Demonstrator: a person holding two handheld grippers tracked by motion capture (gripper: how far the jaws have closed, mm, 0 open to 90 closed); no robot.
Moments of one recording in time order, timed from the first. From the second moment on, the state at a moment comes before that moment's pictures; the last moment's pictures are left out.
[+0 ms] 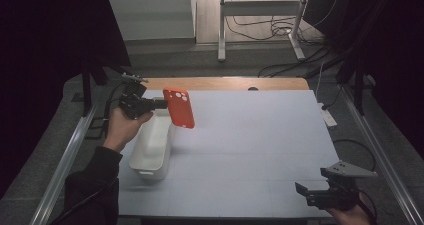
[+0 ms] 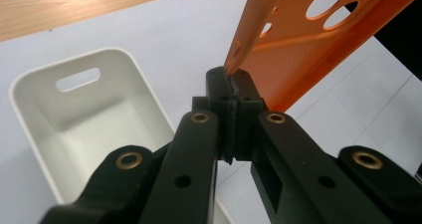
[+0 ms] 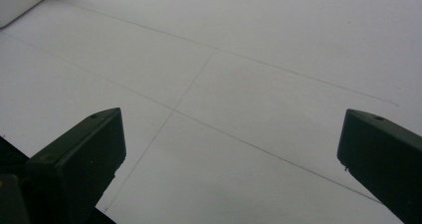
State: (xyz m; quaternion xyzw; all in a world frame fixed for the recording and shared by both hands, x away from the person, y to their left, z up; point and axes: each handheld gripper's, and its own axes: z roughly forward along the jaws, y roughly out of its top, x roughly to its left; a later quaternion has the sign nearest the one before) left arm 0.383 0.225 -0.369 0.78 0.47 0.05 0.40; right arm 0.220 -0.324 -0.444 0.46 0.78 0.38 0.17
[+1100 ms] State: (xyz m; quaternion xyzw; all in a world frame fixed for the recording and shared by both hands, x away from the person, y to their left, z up) left arm 0.406 0.266 -0.357 0.76 0.53 0.10 0.37; right arm 0.220 -0.323 -0.444 0.46 0.79 0.37 0.17
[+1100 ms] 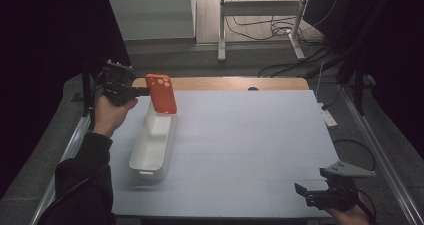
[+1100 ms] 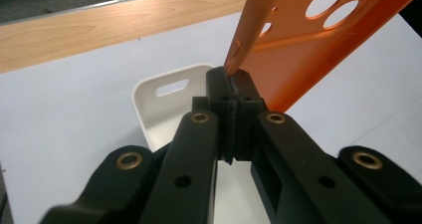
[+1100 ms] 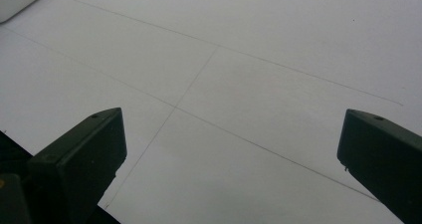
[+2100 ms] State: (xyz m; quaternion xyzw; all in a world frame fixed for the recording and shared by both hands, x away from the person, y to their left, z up) left arm 0.425 0.285 -0.384 0.73 0.56 0.10 0.36; right arm 0.221 -0.323 -0.445 0.46 0.79 0.37 0.16
